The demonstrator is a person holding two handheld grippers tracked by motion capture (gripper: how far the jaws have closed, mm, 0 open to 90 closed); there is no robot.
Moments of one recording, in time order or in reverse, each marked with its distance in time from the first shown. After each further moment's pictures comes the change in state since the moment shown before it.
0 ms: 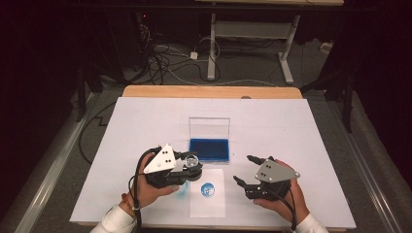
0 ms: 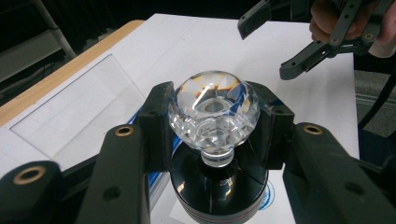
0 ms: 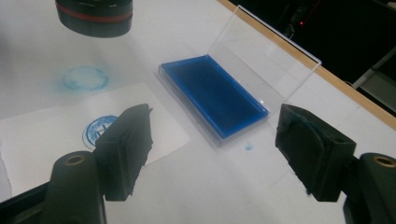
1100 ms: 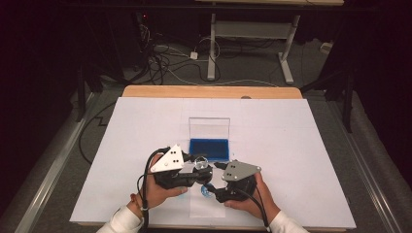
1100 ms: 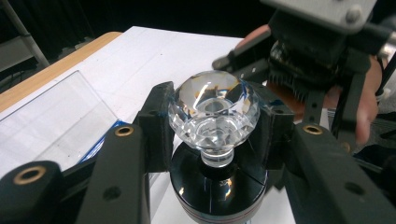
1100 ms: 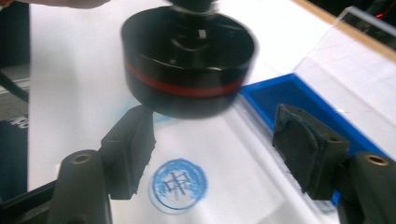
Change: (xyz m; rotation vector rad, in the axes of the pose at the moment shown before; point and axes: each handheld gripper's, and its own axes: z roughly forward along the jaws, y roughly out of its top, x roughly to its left) left arm -0.007 0.007 0.016 -0.047 -0.083 -0.025; right arm 0.037 0.022 0.061 0.008 0.207 0.020
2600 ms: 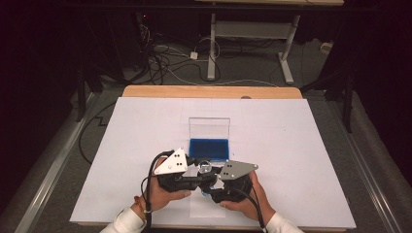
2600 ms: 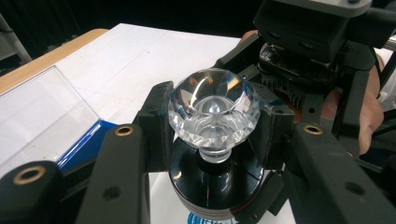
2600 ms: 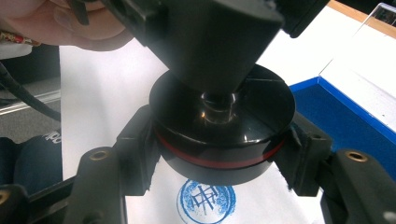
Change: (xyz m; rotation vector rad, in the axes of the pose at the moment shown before) left arm -0.006 -0.005 0.011 -0.002 -0.042 -0.011; right arm 0.006 0.005 0.007 -0.010 0.083 0.067
